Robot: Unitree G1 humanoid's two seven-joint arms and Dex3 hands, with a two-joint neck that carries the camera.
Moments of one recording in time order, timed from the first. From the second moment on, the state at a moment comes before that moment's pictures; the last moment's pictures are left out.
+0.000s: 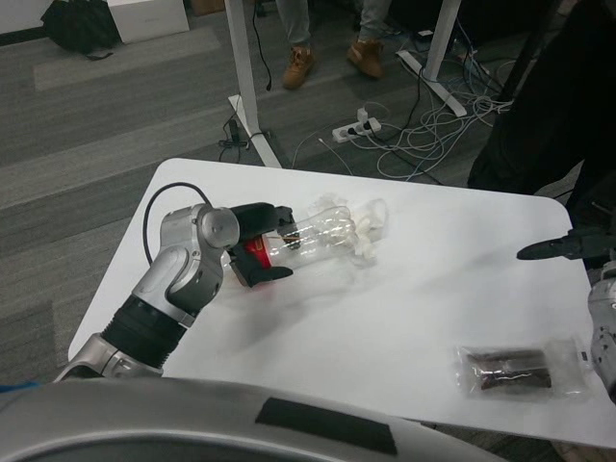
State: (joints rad) left arm -0.21 0.14 -0.17 -0.08 0.96 0.51 -0.83; right arm -0.35 -0.60 0.25 0.62 0.67 -0.76 -0.23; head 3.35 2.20
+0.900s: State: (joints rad) left arm -0.21 0.07 0.11 -0.05 0.21 0.10 -0.53; right arm -0.34 -0.60 0.25 0.60 0.67 -0.76 -0.23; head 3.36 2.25
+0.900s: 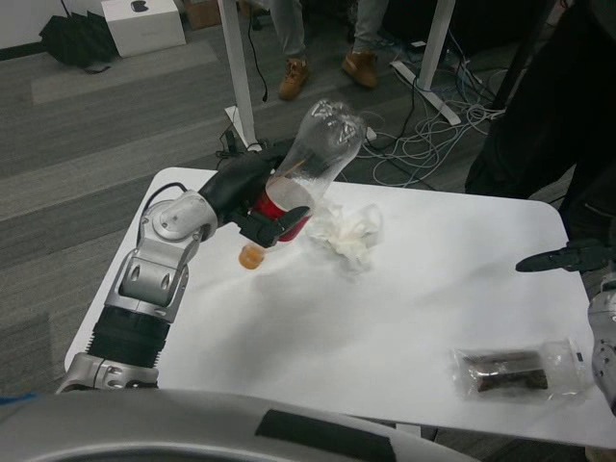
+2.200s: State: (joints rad) left arm -0.54 0.00 -0.05 0.75 -0.57 -0.57 -0.31; right arm -0.38 -0.55 0.24 0.51 0.68 -0.74 -0.18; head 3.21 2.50
